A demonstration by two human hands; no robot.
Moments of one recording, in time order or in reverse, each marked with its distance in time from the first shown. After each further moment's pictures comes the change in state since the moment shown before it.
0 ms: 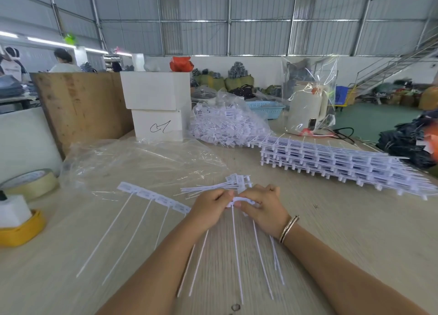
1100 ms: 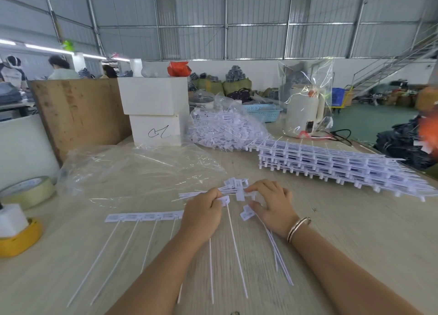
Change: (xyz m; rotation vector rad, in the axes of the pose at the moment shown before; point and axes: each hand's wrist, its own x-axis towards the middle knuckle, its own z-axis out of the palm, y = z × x) left_hand -0.004 -0.006 -0.002 0.181 0.142 0.019; right_hand 0.002 0.032 -0.006 -0.235 0.031 0.157
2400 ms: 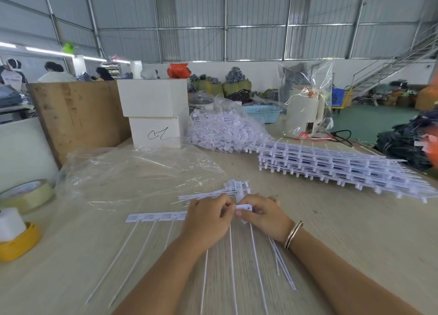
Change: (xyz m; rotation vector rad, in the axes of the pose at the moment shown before) left_hand -0.003 0.007 0.002 0.288 -0.029 0.227; right_hand -0.003 -0.022 -0.006 0.450 -0.229 -0.053
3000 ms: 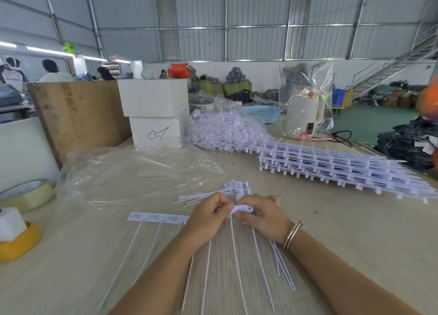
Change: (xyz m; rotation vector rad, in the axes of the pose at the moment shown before) left_hand 0.000 -0.006 0.003 -0.598 -0.100 -0.198; right_hand -0.002 -0.004 0.002 -0.148 0.034 -0.006
